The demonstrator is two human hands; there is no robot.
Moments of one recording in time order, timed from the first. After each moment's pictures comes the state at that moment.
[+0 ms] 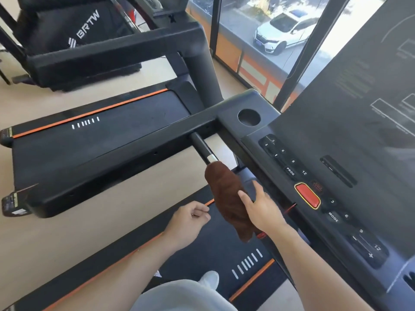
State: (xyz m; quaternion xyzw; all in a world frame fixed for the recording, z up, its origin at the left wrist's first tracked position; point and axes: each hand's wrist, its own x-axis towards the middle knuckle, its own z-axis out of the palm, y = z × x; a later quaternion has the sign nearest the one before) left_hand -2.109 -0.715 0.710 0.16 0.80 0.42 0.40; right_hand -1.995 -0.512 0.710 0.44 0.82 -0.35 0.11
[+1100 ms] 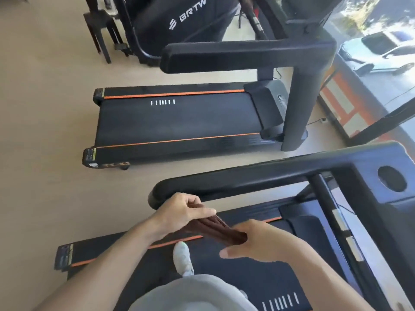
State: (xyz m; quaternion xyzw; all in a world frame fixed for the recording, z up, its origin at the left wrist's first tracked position) left_hand -2.317 -0.946 0.751 0.07 0.75 0.52 0.41; right_hand -2.226 -0.731 0.778 0.07 0.85 -0.29 0.43
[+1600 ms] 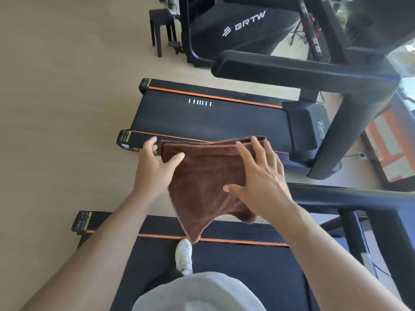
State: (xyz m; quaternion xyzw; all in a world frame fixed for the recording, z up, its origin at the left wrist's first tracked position) left_hand -2.359 -1.021 0.771 -0.20 0.83 0.53 0.03; right_hand -2.328 -0.783 0.810 -0.05 0.99 -0.10 0.08
